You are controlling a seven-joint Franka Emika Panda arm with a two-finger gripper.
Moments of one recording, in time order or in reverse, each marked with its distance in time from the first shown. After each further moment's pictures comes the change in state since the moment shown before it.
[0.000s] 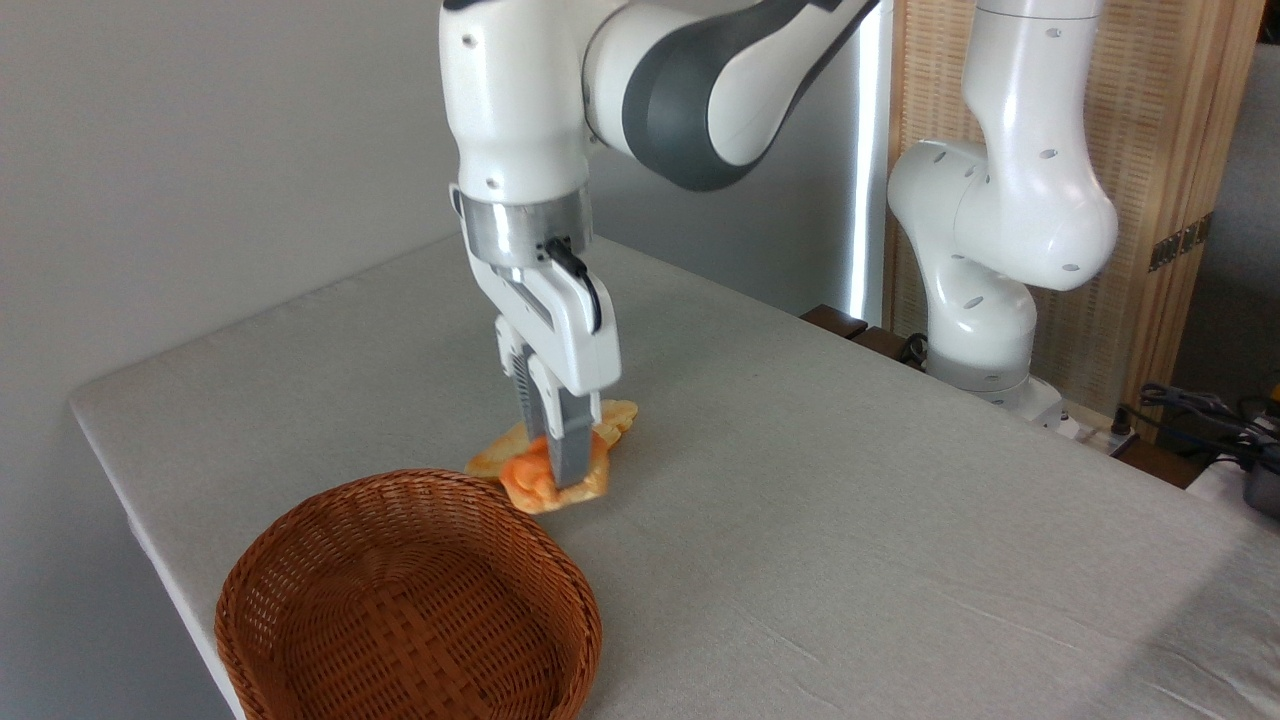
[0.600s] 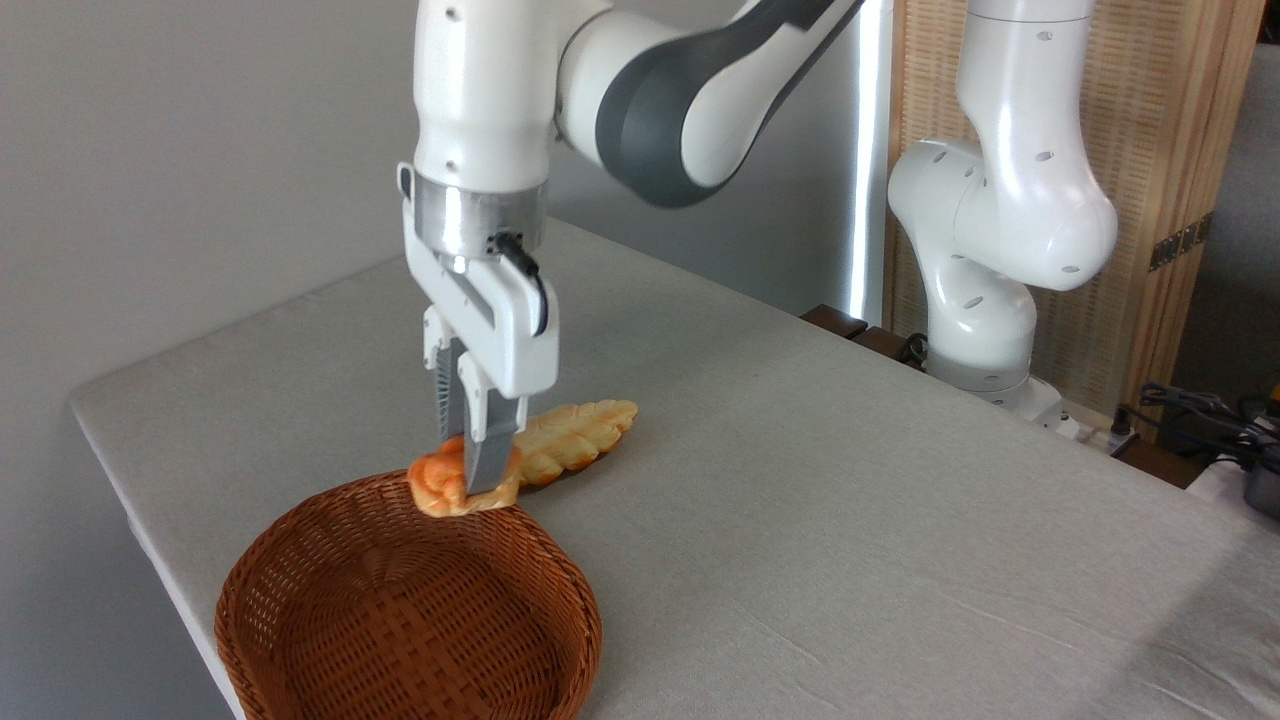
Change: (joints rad) arm -0.006 0.076 -0.009 0.055 -0.103 0.177 0.000
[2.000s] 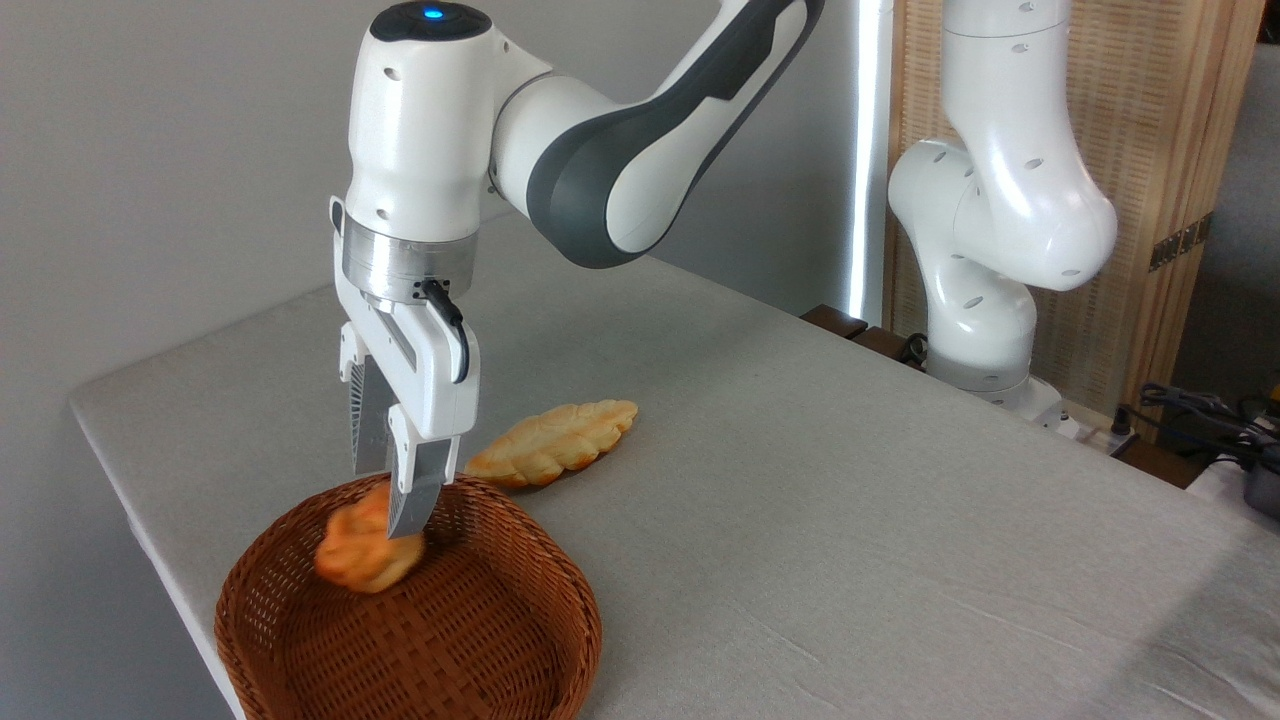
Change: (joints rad) arm -0.006 0.138 -0.032 0.103 -0.072 0.102 0.000
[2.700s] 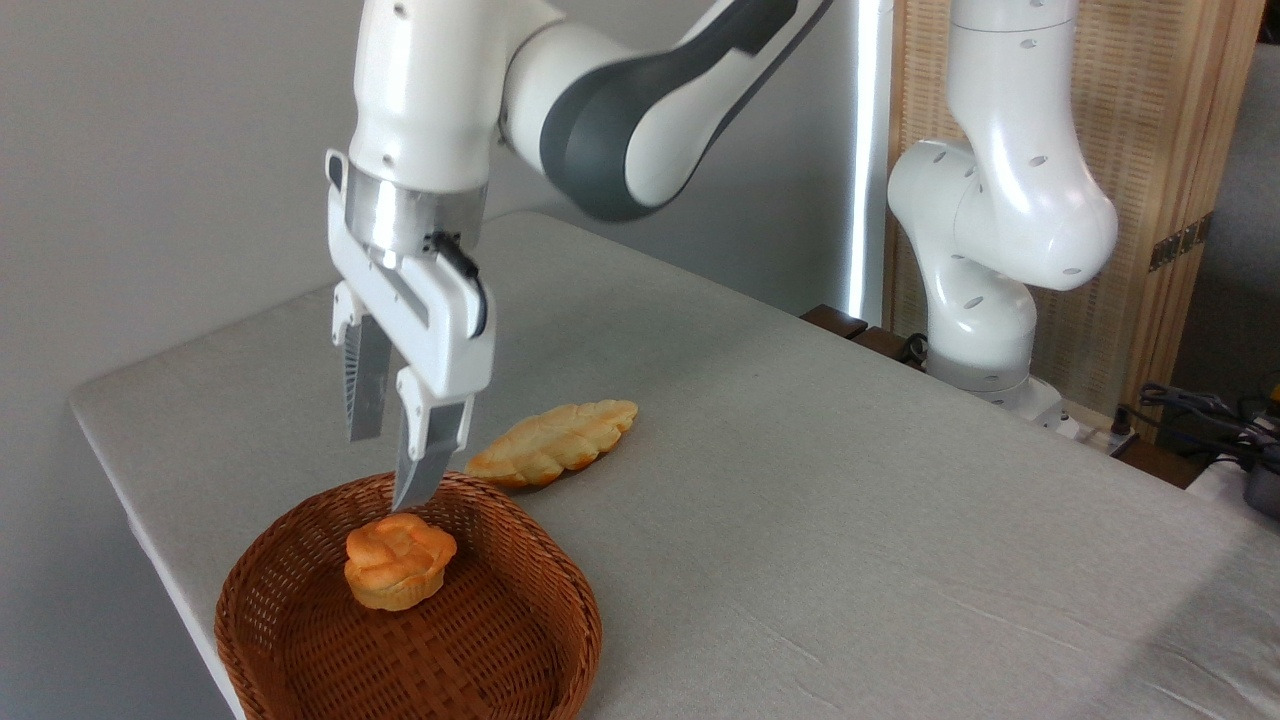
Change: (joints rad) arm 0.013 -0.061 0.016 0.031 0.009 -0.091 -0.053
